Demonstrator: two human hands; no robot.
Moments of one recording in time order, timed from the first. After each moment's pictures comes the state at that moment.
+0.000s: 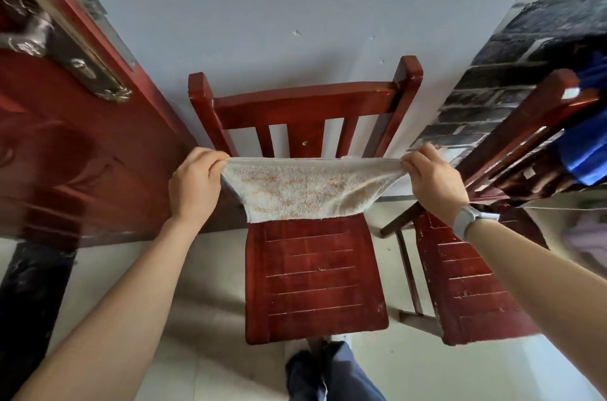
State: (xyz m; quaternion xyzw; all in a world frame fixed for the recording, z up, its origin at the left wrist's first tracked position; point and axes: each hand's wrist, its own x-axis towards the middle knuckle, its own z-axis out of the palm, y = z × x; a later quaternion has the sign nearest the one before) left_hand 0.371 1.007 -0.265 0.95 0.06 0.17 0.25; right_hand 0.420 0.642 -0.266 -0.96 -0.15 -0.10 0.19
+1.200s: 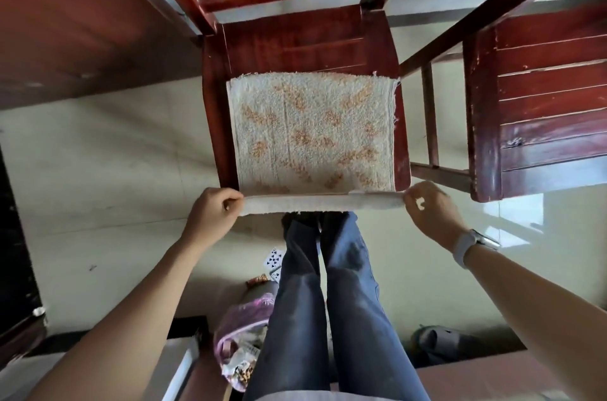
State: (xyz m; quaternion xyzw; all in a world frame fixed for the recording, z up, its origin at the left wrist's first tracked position) left_hand 0.163 0.976 -0.547 0.88 0.13 -0.28 0.35; right_hand 0.183 0.608 -0.544 -0.92 0.10 0.29 0.23
